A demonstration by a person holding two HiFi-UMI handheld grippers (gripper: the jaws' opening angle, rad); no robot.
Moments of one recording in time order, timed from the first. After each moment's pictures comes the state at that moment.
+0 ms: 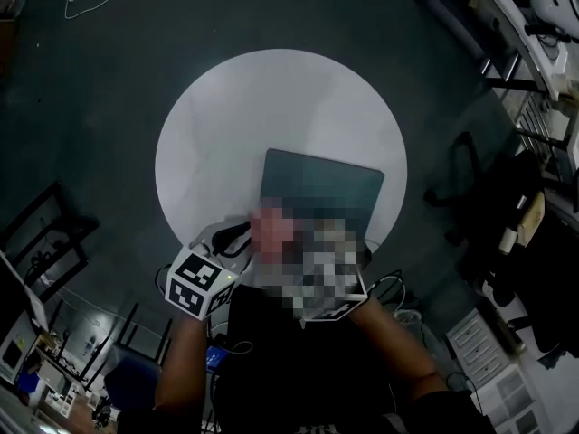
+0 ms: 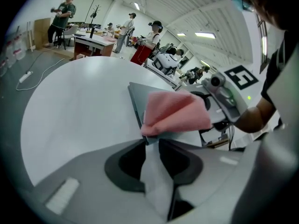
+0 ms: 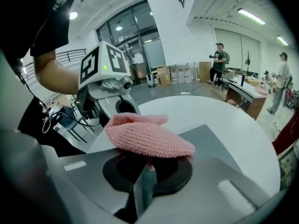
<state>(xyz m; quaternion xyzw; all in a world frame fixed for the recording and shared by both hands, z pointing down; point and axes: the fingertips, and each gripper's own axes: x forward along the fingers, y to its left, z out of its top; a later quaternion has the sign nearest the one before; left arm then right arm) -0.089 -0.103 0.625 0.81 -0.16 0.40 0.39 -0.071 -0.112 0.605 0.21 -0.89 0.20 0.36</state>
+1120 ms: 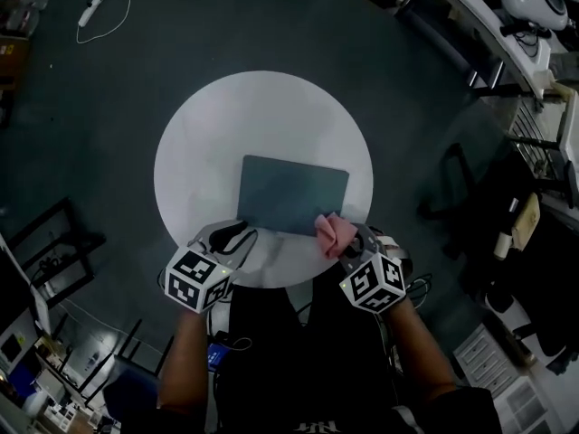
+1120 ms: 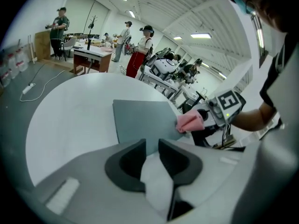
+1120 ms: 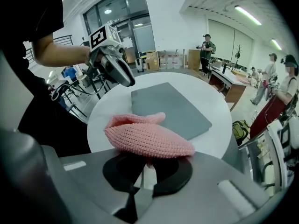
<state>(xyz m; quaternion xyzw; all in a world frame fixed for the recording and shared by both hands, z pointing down) -0.039 -0.097 0.586 0.83 -0.19 0.39 0.35 0.103 -0.033 0.623 0.26 -0.83 0.21 0.45</state>
